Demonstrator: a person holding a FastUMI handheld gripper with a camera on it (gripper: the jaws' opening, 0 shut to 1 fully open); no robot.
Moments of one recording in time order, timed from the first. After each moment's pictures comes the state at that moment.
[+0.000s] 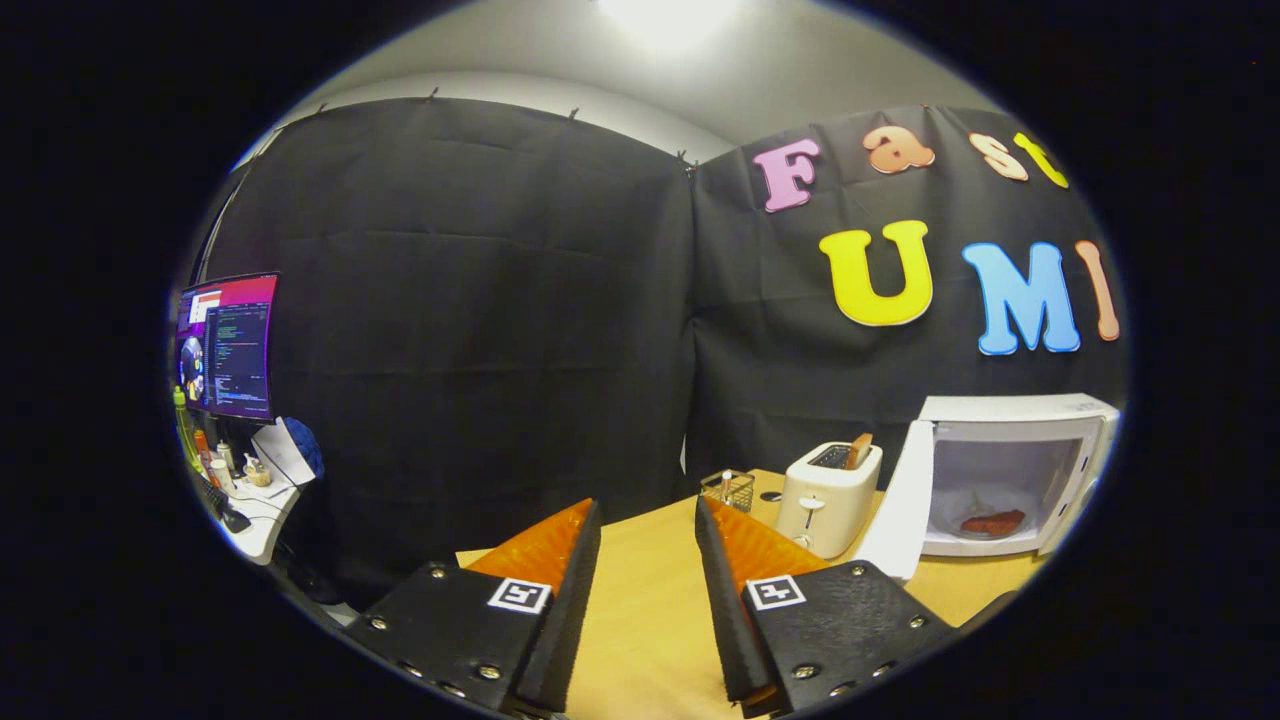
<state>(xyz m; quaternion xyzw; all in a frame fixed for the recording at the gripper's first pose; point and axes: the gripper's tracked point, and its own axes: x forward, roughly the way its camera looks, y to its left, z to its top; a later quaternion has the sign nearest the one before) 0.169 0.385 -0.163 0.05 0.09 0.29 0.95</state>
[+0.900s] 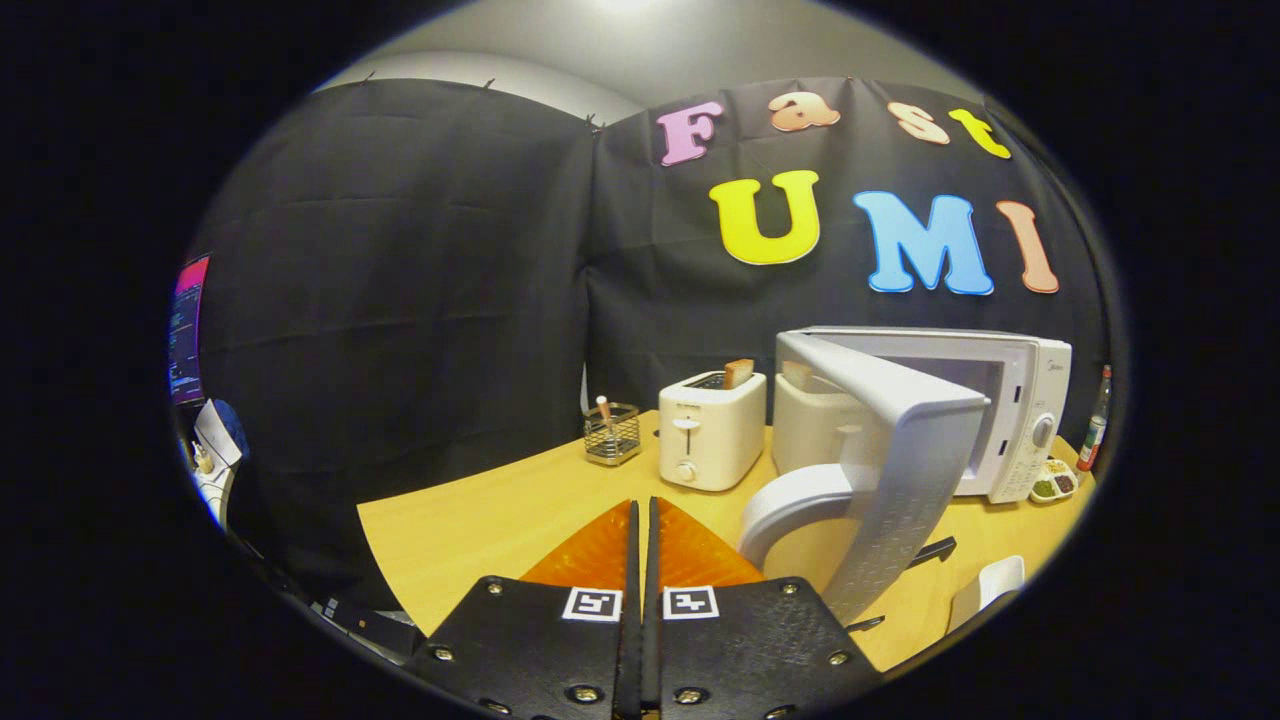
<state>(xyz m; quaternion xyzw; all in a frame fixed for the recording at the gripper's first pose) 0.181 0.263 -0.240 0.04 0.15 0.16 0.97</state>
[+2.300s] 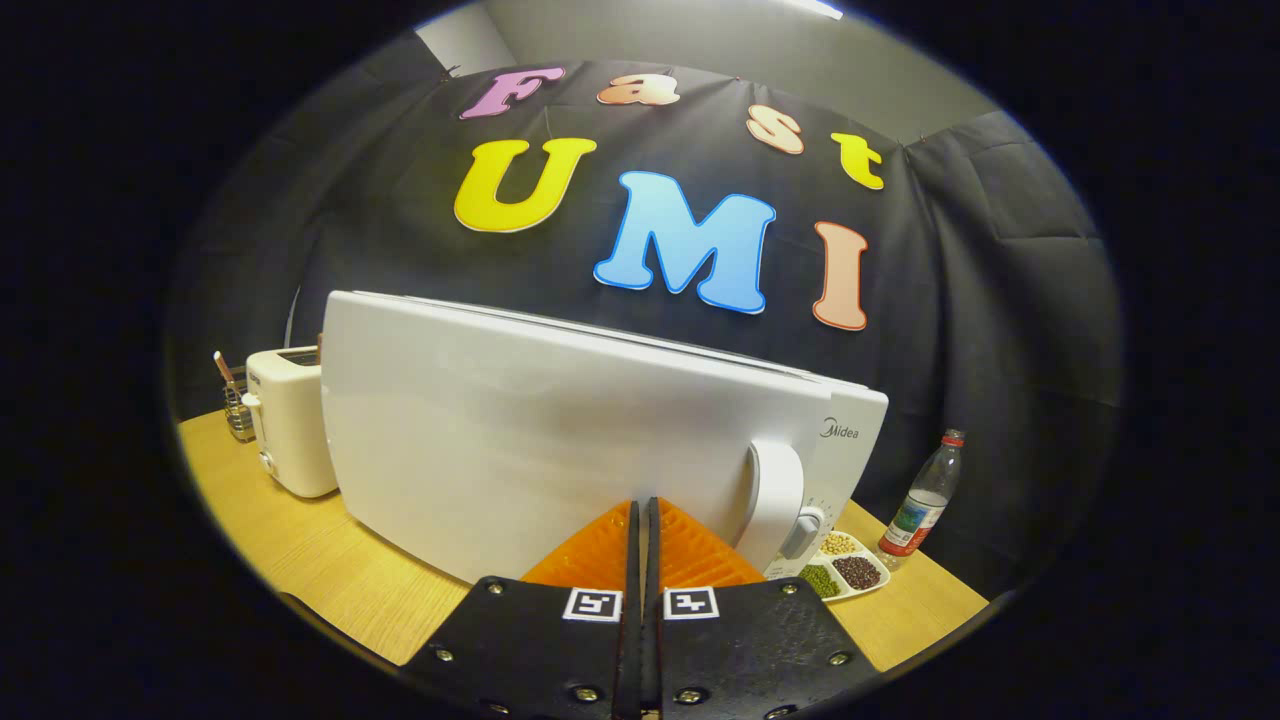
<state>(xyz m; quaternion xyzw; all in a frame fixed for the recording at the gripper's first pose) 0.337 -0.038 -0.290 -0.09 0.17 -0.17 0.97</state>
